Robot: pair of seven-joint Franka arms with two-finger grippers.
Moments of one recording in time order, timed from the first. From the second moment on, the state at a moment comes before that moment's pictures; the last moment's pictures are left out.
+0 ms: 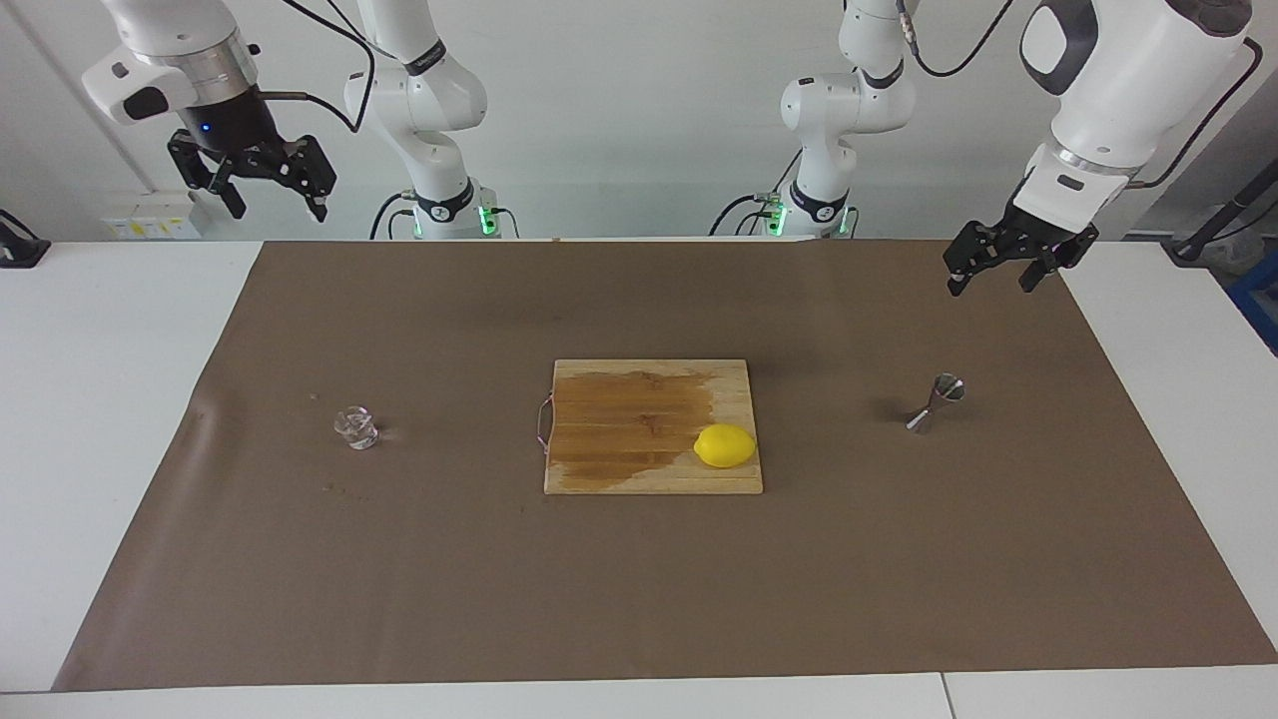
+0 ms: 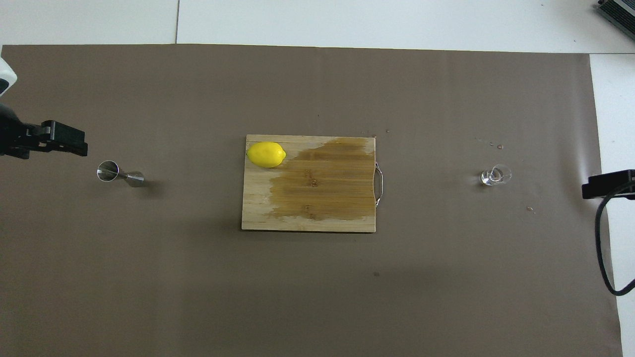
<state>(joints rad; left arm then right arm) -0.02 0.04 -0.04 -1.55 0.00 1.59 -0.05 0.01 -0.14 -0.04 -1.63 -0.05 1.48 0.02</state>
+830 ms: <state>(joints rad) 0.00 0.04 -0.03 -1.55 -0.12 1.57 -0.05 0.03 -0.14 -0.06 -1.63 -0.05 1.48 0.03</state>
